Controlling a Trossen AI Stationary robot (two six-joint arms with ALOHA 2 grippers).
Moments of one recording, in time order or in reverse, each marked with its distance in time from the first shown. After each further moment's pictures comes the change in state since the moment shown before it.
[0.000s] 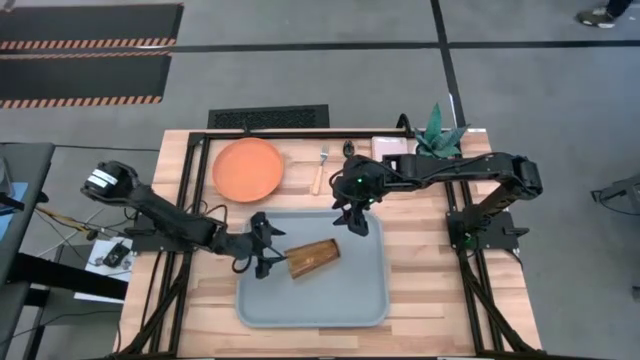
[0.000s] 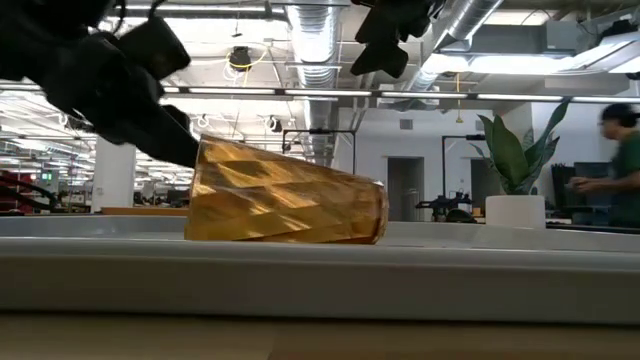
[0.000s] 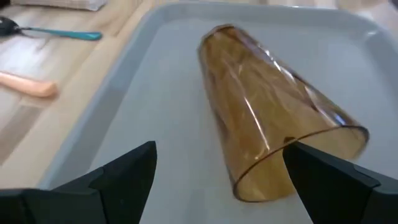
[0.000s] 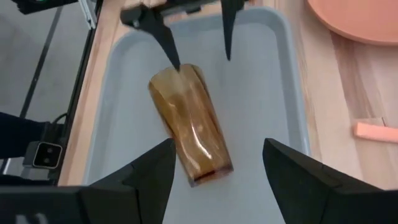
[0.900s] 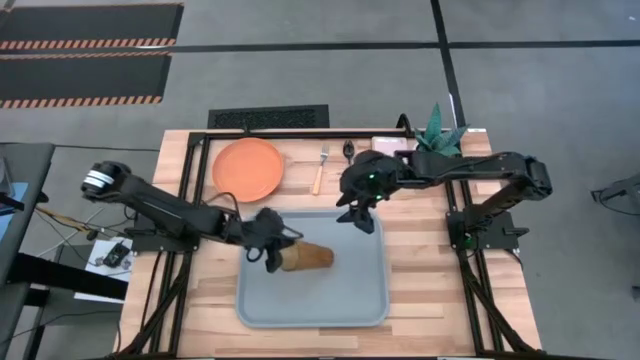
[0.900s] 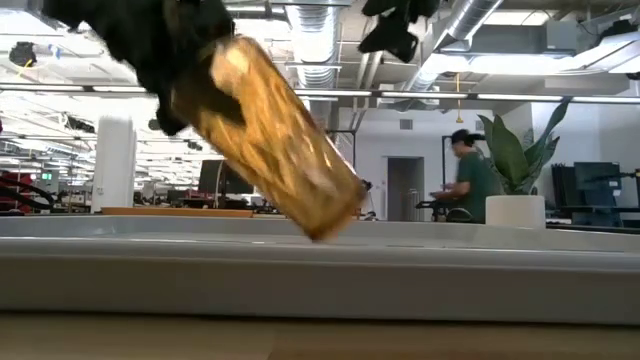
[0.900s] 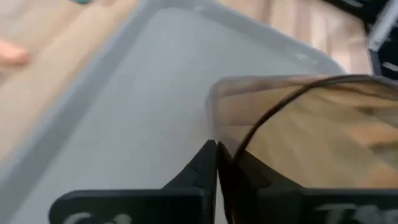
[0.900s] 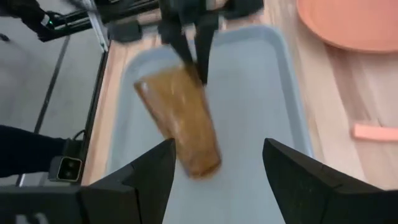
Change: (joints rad) left arm 0.102 -0.056 0.311 -0.478 0.189 -0.307; right arm 0.006 -0.081 -0.001 -0.009 0.002 0.067
